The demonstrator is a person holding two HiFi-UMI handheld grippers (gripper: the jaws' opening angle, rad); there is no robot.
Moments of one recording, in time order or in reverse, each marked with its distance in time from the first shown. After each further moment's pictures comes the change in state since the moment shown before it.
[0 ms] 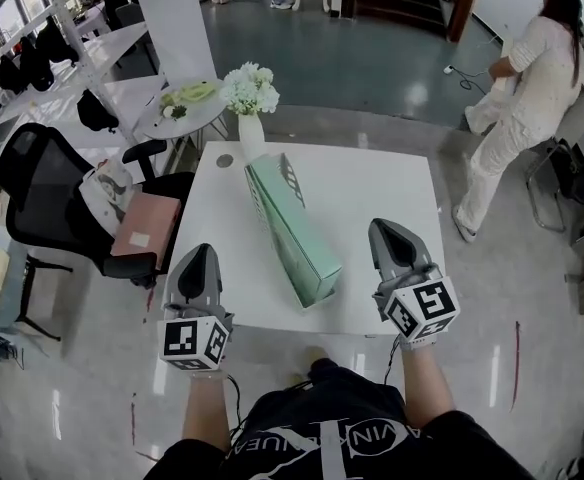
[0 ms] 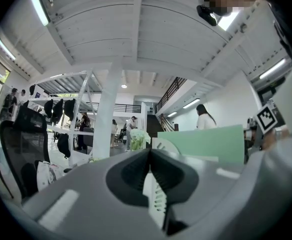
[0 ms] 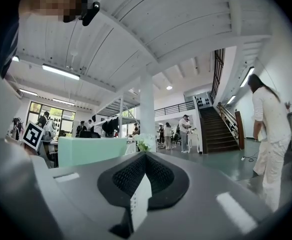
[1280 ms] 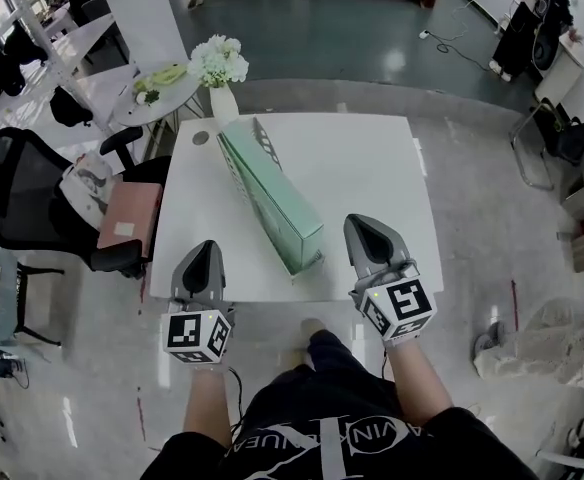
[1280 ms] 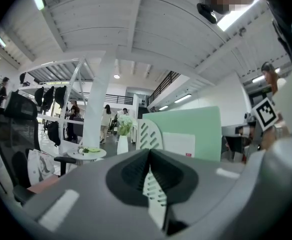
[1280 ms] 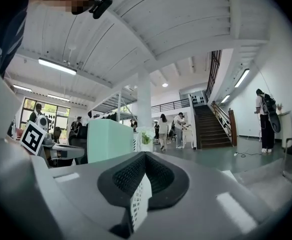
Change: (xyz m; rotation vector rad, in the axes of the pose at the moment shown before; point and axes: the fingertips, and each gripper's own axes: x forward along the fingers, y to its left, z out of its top) left arm -0.020 -0.036 -0.059 -0.023 0.097 -0.118; right arm -0.040 0.037 -0.041 -0.001 0.045 -0.072
